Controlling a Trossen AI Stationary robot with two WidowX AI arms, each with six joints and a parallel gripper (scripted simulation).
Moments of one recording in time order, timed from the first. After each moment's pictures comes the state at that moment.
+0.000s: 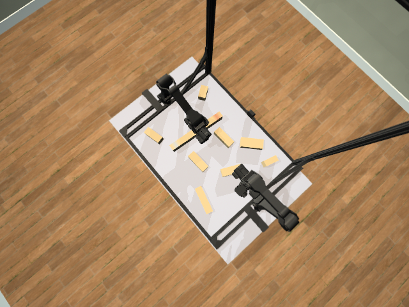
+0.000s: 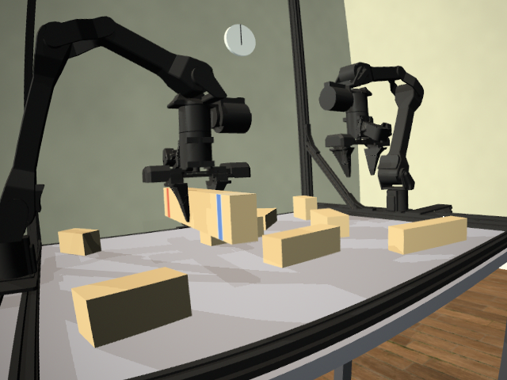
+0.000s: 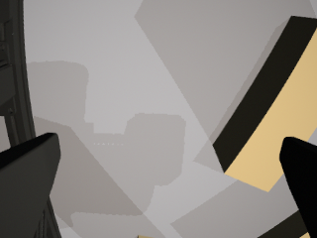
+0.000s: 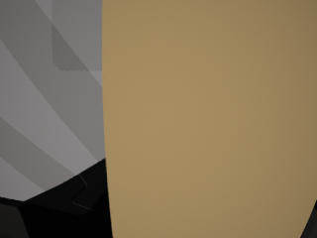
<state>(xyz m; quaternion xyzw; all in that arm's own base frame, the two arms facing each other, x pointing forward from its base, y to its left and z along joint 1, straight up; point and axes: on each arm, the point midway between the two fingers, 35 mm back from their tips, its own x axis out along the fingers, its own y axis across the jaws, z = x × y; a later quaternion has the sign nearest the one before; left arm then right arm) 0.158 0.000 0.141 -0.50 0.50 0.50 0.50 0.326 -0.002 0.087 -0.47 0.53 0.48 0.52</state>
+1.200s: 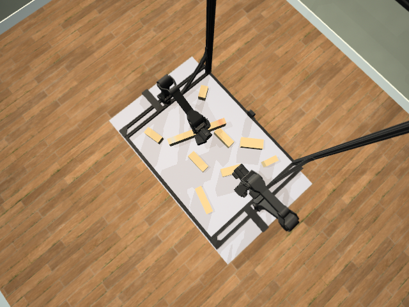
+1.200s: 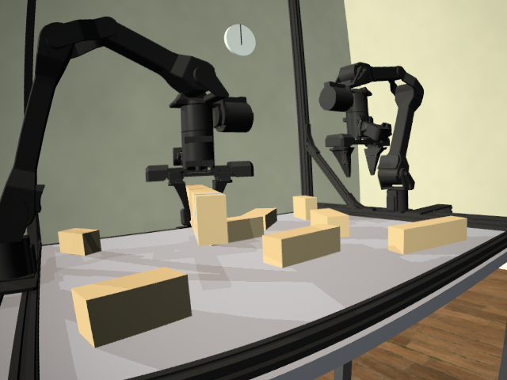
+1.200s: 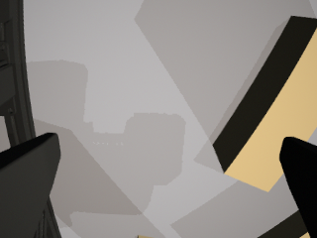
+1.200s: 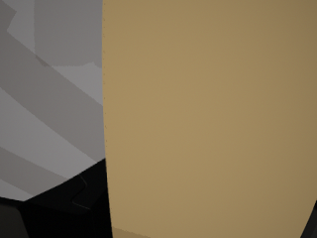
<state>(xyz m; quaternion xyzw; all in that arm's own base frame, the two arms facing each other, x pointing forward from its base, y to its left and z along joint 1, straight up) 0.158 0.000 0.141 -0.50 0.50 0.50 0.50 0.331 -0.001 0.088 -0.40 0.58 0.41 0.57</state>
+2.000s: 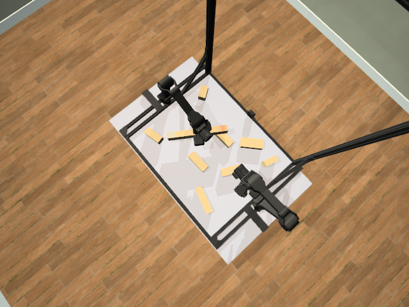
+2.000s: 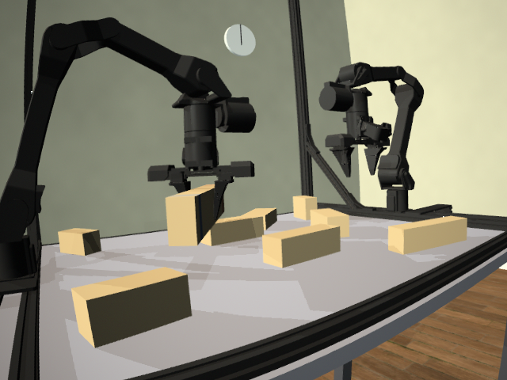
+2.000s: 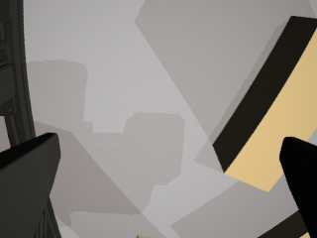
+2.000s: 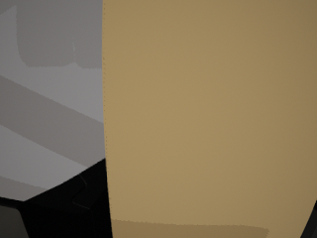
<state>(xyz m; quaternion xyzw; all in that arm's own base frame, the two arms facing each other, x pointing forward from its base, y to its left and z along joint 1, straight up) 0.158 0.000 0.141 -0.50 0.50 0.50 0.50 0.336 -0.001 0.088 -0.33 0.63 0.34 0.62</state>
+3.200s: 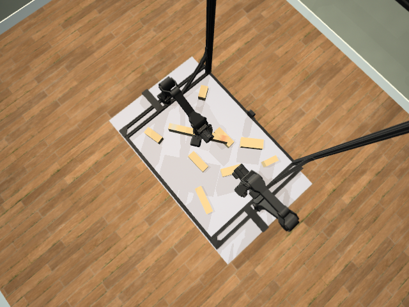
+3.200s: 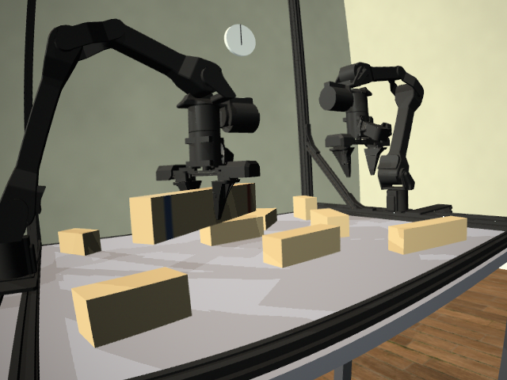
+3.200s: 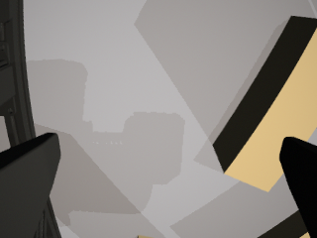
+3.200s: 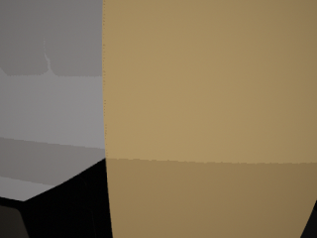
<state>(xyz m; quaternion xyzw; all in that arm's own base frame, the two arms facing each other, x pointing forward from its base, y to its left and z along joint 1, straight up) 0.158 0.000 0.141 -0.50 0.50 0.50 0.50 0.345 -0.001 0.088 -0.22 0.68 0.22 0.67</state>
